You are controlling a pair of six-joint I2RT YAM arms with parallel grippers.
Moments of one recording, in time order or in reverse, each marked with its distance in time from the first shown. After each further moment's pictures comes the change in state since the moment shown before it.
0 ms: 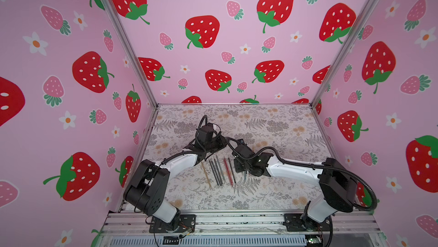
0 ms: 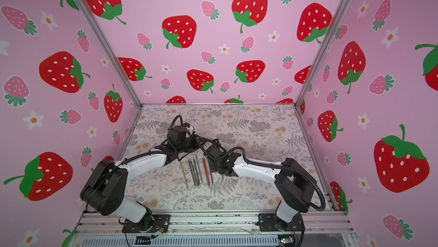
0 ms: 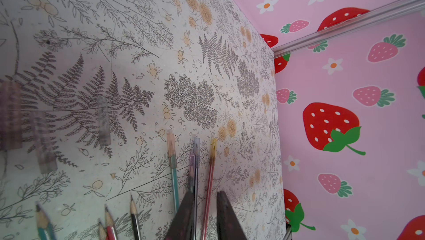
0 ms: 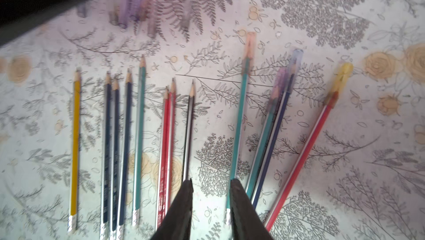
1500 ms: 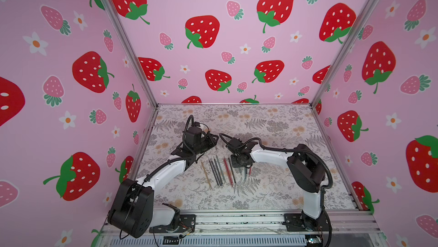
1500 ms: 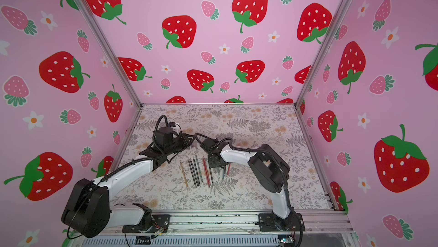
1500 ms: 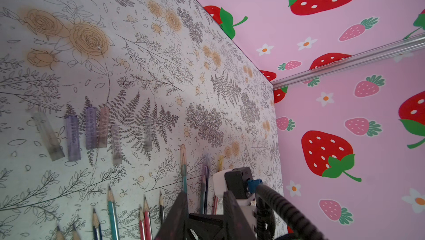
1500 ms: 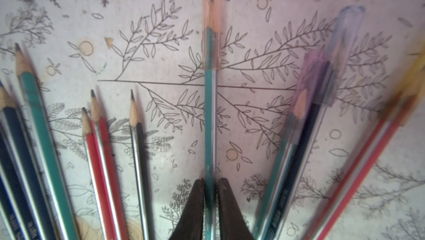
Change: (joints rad) left arm 0.099 -0.217 -0.086 -0.071 -0.064 0.019; right arm -0.090 0.305 0.249 -0.191 -0.133 0.025
